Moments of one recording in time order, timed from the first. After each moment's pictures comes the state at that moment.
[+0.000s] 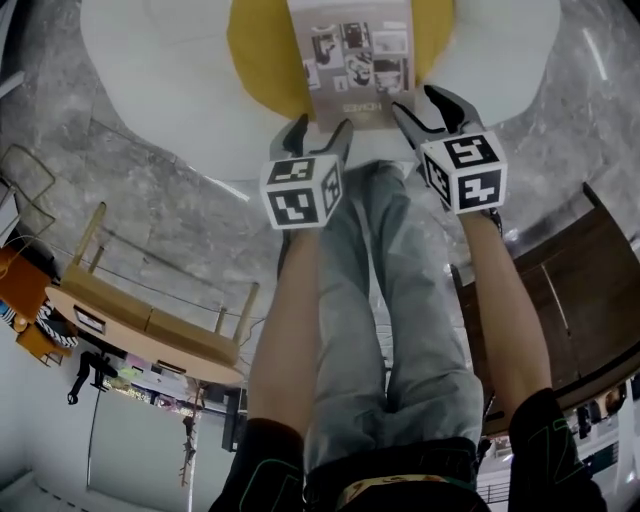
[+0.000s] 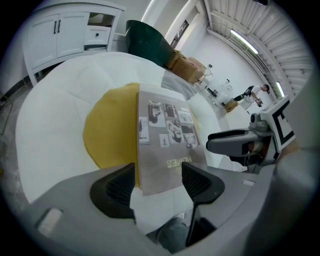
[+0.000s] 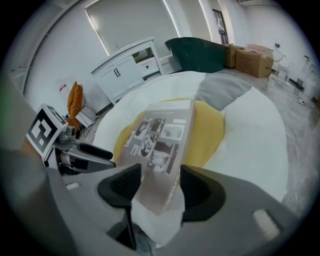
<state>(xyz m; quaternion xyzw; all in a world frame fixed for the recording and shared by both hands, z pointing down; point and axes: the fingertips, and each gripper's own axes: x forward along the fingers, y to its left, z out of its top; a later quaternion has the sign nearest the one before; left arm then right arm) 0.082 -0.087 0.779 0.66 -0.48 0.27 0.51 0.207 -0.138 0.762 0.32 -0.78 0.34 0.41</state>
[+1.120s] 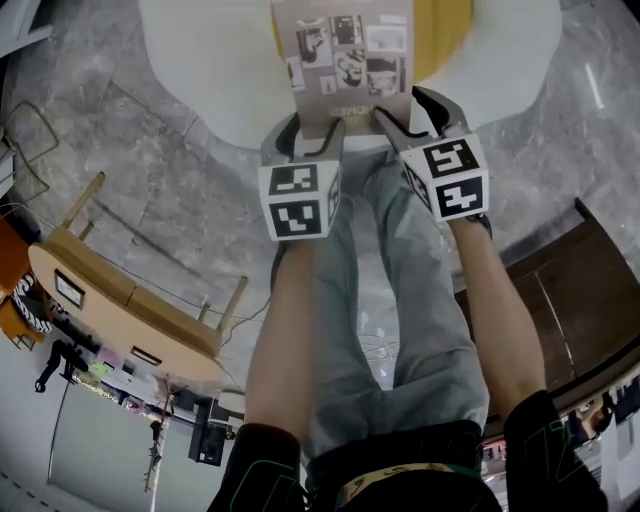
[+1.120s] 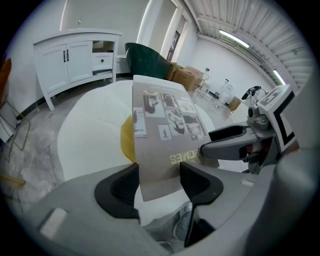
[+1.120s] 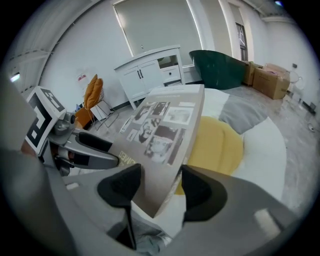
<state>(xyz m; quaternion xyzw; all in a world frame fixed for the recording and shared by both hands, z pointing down) 0.029 -0.034 0.692 0.66 -0.54 0.28 0.43 0.133 -0.080 0.687 0.27 -0.83 0.27 0.41</state>
